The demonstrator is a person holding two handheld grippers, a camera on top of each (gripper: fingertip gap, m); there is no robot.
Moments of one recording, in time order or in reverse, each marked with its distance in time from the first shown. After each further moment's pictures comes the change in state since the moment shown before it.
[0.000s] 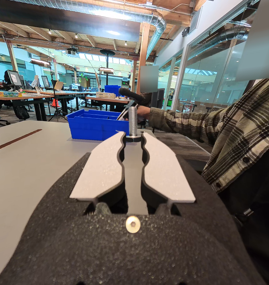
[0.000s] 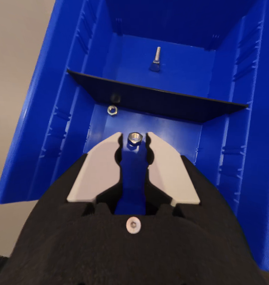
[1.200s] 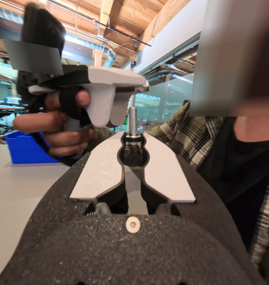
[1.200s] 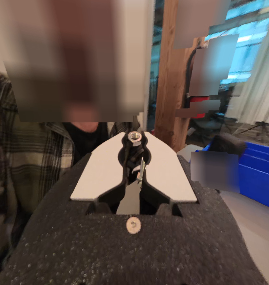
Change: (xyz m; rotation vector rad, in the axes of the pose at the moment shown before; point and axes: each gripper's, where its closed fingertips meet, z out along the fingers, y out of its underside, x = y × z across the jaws) left arm 0.039 -0.027 -0.009 0.144 0.331 -0.134; right arm -0.487 -0.127 -0.142 0.561 -2.077 -0.829
